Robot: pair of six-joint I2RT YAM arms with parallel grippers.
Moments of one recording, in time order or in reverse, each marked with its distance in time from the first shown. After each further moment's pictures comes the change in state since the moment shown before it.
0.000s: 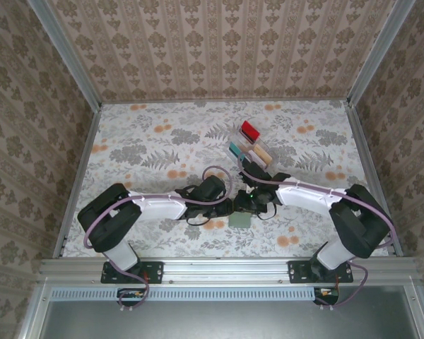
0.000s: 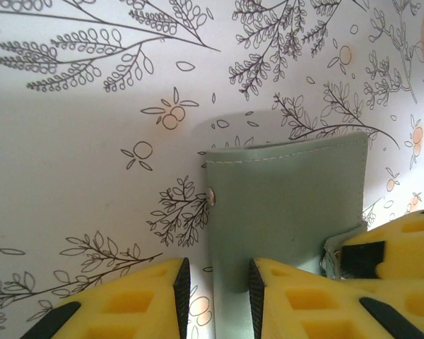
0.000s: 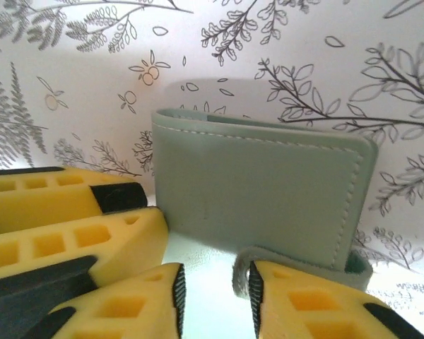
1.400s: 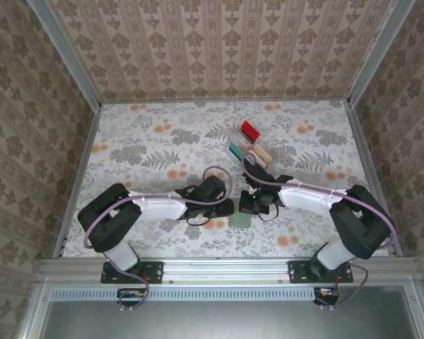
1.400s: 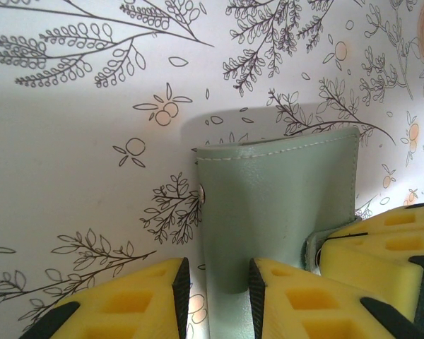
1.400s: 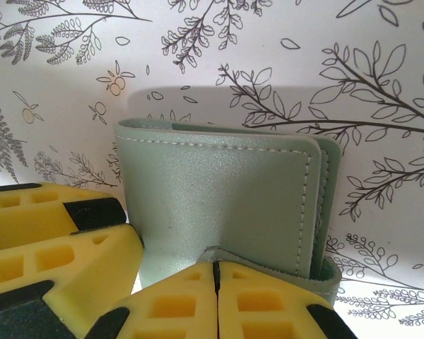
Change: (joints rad) left arm 0.000 0.000 0.000 0.002 0.007 0.000; right arm -0.022 0.017 -0.055 0.049 0.010 0.019
